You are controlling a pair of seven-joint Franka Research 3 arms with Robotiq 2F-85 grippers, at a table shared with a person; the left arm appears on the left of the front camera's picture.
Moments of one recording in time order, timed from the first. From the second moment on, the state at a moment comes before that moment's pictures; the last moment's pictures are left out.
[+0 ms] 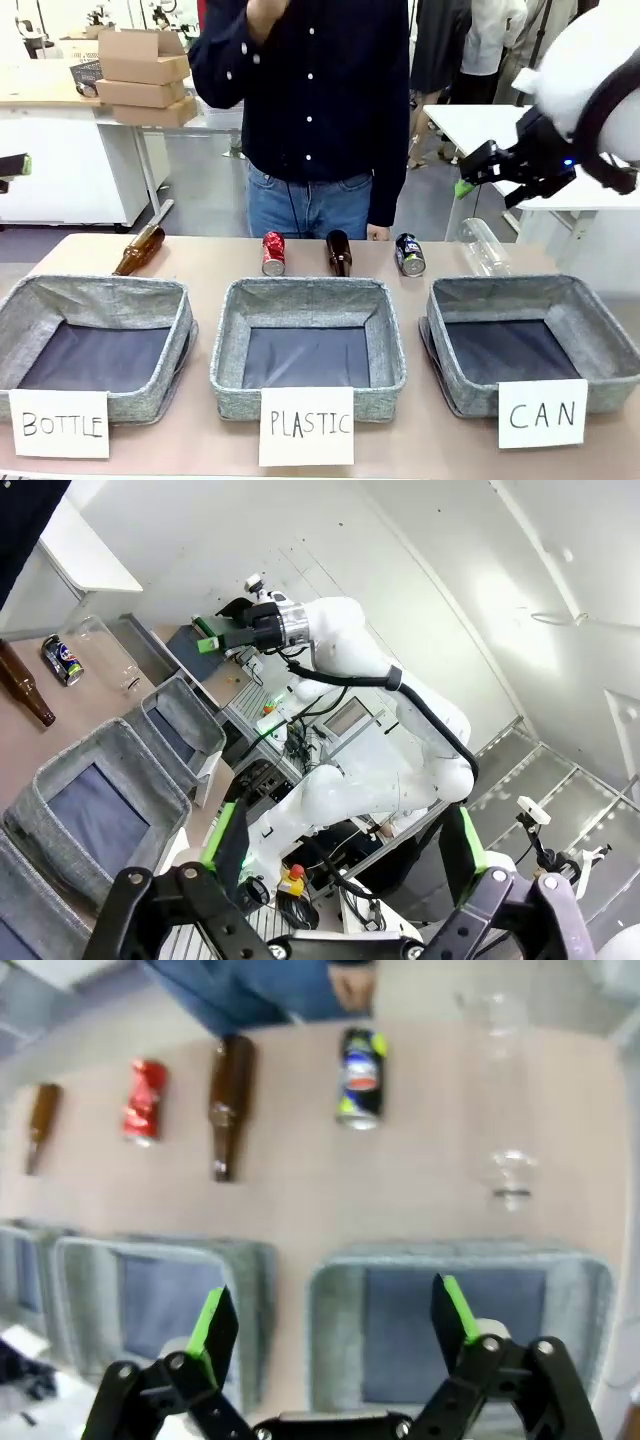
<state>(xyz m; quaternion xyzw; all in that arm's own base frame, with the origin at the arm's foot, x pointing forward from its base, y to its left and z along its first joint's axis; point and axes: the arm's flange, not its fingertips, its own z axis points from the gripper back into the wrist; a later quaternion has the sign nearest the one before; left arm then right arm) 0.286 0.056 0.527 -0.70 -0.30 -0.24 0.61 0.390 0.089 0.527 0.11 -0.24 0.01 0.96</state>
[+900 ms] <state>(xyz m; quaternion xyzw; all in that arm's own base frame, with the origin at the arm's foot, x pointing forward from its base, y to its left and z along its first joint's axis) 0.286 0.056 0.527 -0.70 -0.30 -0.24 0.61 0.537 0.138 0.456 0.06 -0.18 0.06 0.98</state>
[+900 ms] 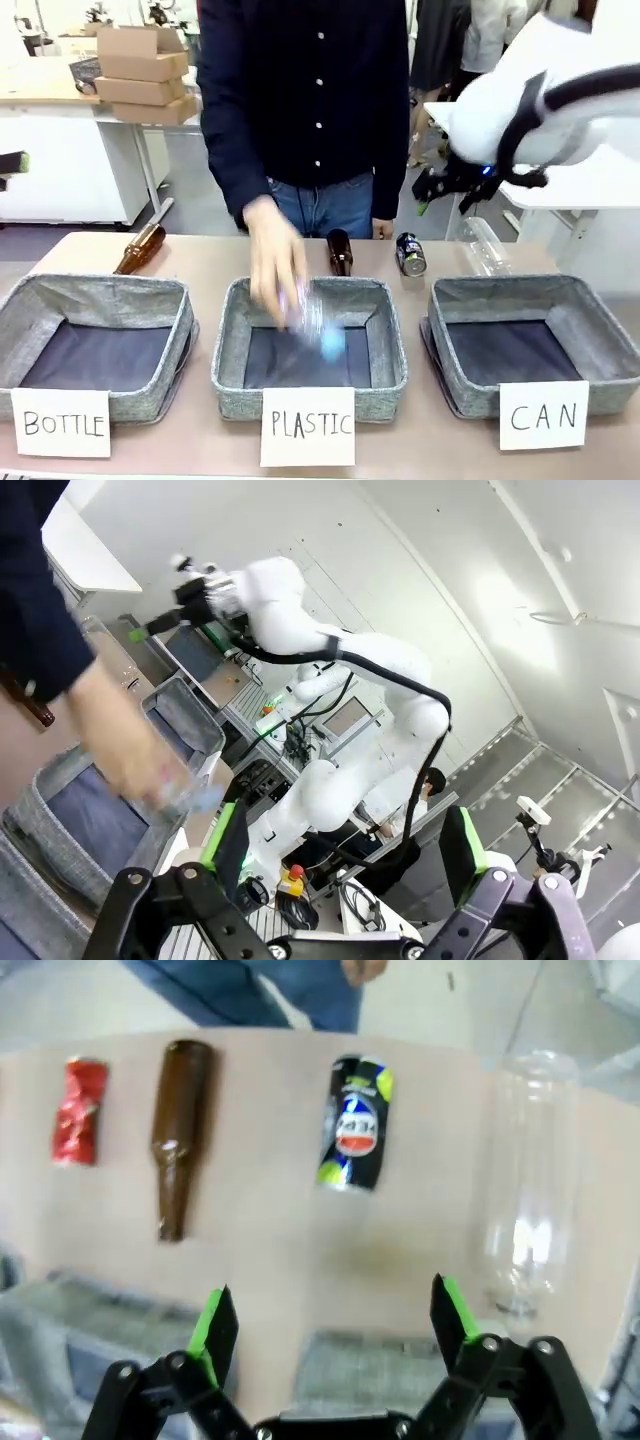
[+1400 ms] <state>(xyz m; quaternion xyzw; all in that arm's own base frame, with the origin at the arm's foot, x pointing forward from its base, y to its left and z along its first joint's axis) 0.286 0.056 0.527 -0.70 -0.30 -0.24 0.61 0.629 0.176 0.327 0.03 -0.13 -0.02 0.99</state>
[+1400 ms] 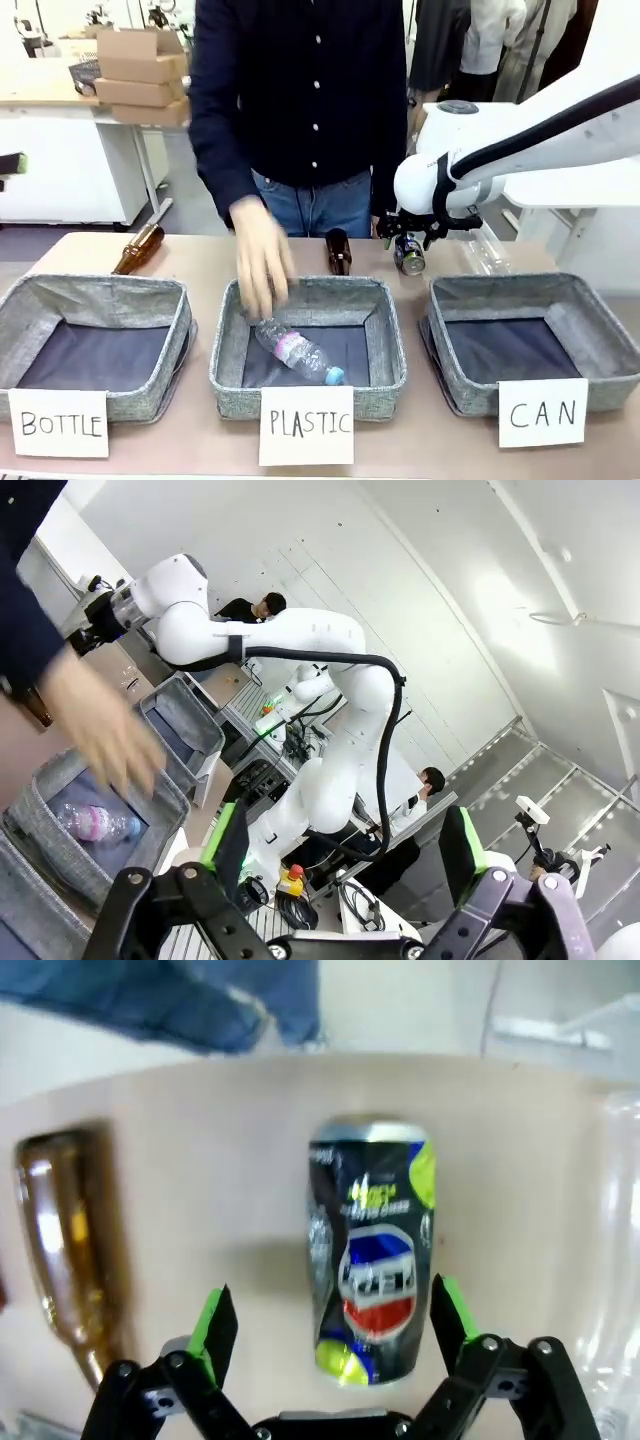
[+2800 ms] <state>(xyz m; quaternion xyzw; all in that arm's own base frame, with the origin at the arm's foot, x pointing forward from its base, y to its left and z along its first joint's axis) 0.286 0.056 0.527 -0.70 -0.30 -0.24 0.60 0.646 0.168 0.307 0.01 -0.11 -0.02 0.99</state>
